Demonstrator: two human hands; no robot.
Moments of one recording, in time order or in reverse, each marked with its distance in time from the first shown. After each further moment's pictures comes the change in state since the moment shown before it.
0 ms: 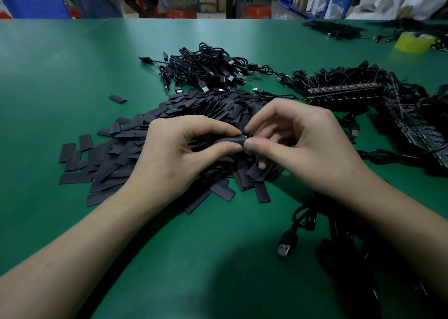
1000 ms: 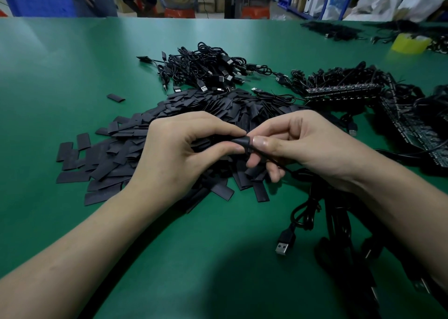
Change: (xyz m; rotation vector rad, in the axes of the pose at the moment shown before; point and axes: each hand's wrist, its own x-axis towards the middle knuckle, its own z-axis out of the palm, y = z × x) left_hand 0.001 0.001 0.003 0.046 0.037 0.124; right_hand 0.006 0.008 -0.012 0.404 -0.283 0.338
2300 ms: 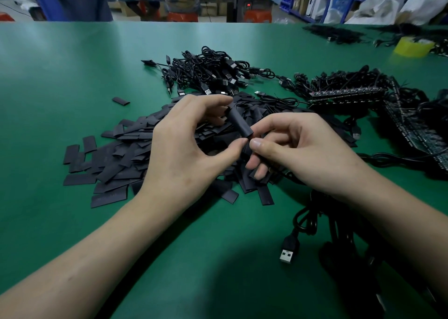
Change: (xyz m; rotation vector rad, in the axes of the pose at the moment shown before) left_hand 0.000 0.010 0.007 0.009 0.132 -0.173; right_hand -0.001 -0.003 0.018 -0.203 0.174 -0.080
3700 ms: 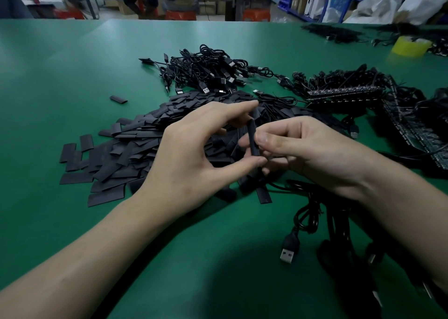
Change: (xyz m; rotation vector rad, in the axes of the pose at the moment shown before) left_hand -0.001 0.002 -0.001 -0.027 -0.166 0.195; right_hand 0.001 0.000 -0.009 0.392 -0.174 0.177
